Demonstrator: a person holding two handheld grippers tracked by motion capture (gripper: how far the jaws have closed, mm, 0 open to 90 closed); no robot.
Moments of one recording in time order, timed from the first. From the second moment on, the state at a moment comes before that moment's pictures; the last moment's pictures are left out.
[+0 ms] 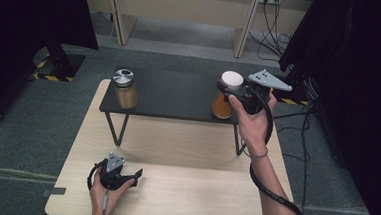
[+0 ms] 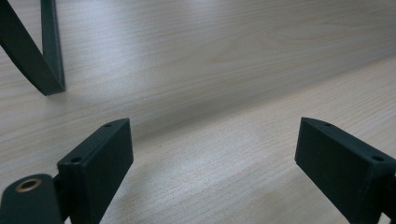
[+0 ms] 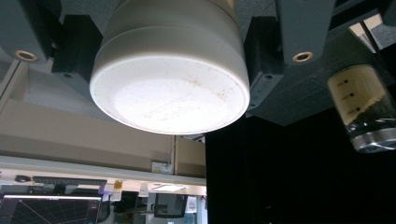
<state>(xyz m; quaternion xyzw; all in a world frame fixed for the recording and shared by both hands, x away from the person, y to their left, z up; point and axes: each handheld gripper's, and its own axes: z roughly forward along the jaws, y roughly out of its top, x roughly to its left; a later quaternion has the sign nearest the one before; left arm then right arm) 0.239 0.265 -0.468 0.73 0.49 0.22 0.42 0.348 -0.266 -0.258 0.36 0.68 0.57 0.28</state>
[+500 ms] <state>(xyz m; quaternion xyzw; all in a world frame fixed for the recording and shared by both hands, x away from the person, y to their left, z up) 0.238 0.265 -0.469 0.73 0.49 0.22 0.42 0.347 -0.258 -0.251 0.34 0.70 0.55 0.30</state>
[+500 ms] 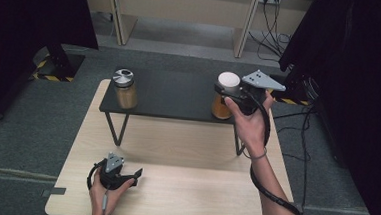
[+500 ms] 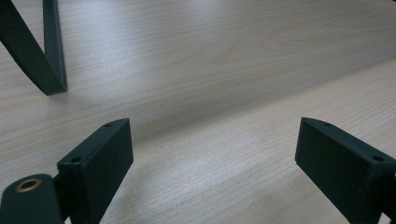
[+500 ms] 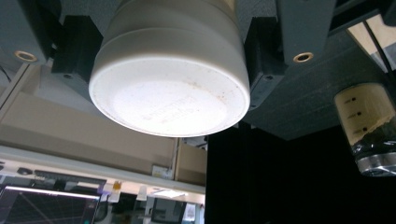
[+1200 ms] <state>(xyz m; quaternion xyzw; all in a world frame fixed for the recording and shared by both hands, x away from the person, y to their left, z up) 0.238 0.265 -0.468 0.73 0.49 0.22 0.42 0.349 -0.264 -0.250 0.35 0.70 0.55 0.29</state>
